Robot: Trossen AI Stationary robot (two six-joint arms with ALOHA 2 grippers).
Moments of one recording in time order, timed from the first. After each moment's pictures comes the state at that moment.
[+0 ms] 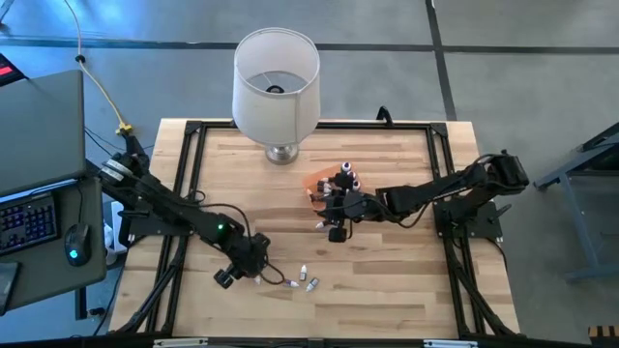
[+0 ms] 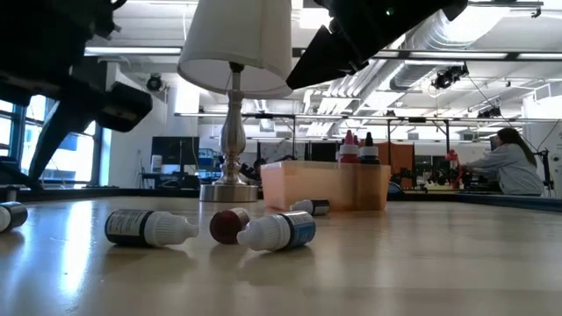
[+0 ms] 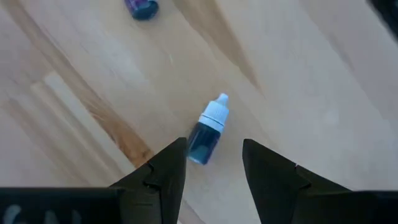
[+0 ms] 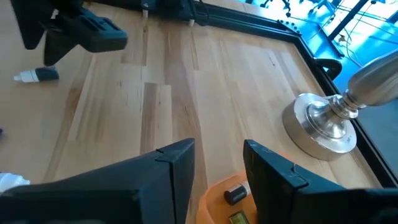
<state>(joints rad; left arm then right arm) -0.48 1.47 0.81 -0.45 0.19 0.16 0.16 1.56 0.97 0.06 0.37 -0.07</state>
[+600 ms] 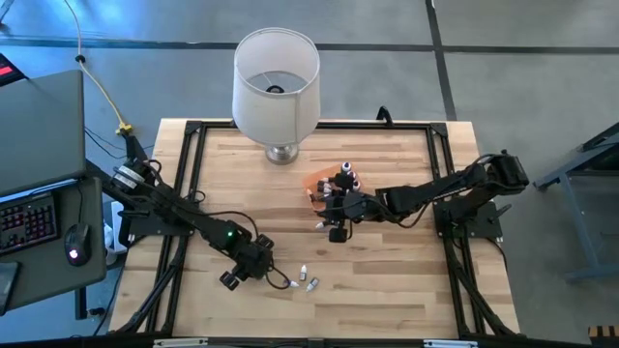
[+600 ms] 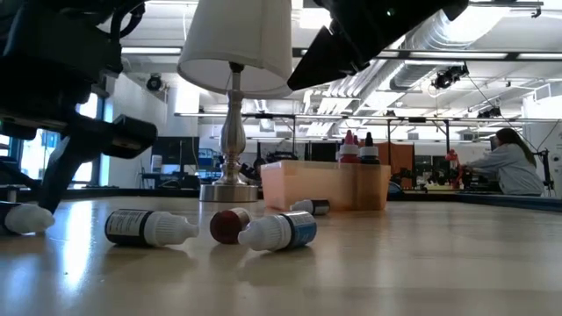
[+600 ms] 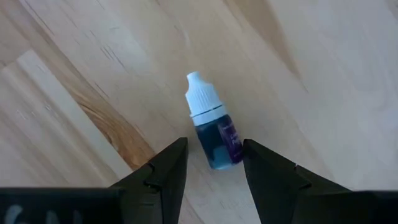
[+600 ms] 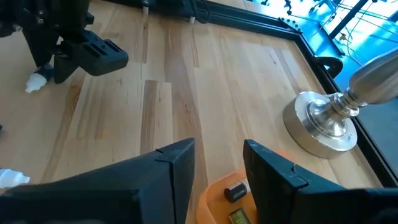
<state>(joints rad) -0.48 1.61 0.81 -0.39 0.15 0.15 0.16 1.56 0.97 0.05 0.37 -0.07</state>
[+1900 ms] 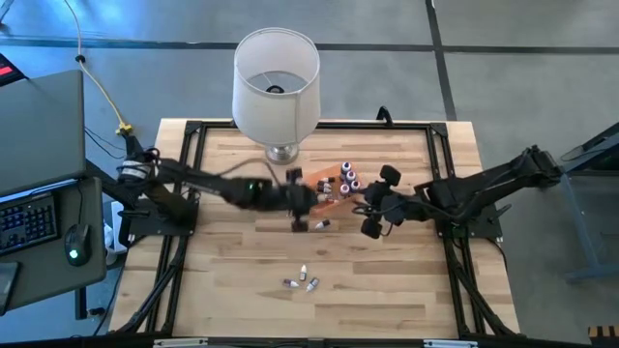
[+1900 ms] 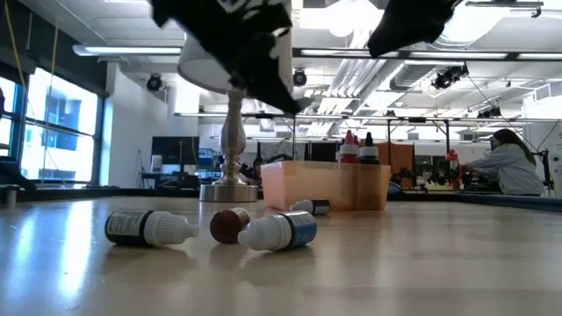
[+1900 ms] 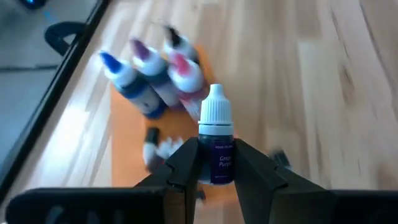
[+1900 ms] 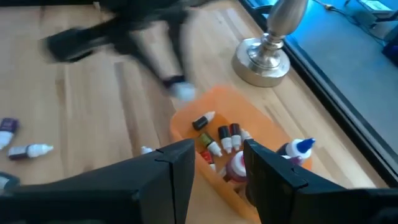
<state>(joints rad) -0.06 1.61 1.08 -0.12 -0.34 0.07 0.28 1.21 0.97 -0.49 0.59 0.33</state>
